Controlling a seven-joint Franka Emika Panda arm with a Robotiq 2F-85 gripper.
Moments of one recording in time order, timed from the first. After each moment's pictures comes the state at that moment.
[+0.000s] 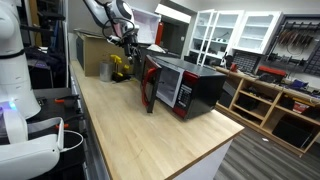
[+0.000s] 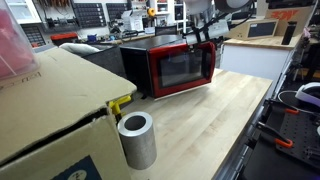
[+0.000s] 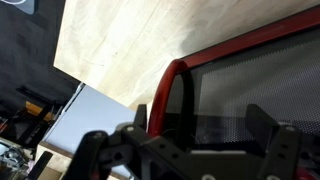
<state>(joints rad) 0.09 -0.03 0.11 -2.34 -0.69 2.16 1.58</state>
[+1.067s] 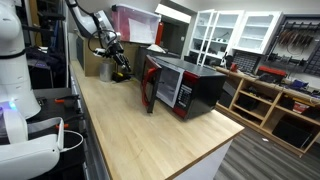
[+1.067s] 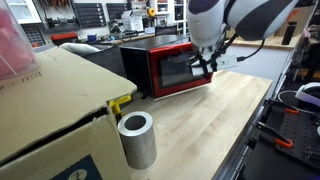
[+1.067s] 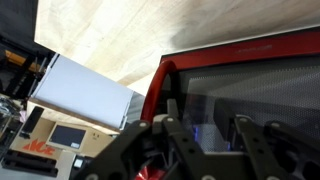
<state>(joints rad) 0.19 0.01 0.22 -2.49 -1.08 2.15 2.02</state>
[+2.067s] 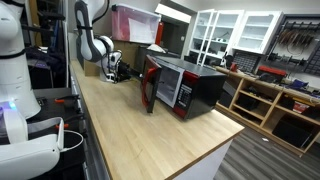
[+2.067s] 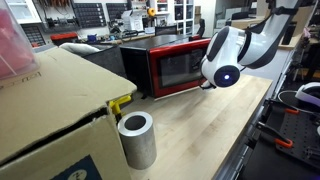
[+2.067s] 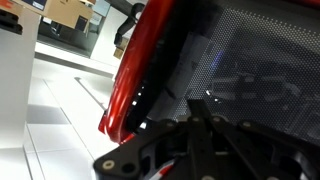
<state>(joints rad) 0.16 0.30 0.16 -2.53 -1.91 1.81 2.36</state>
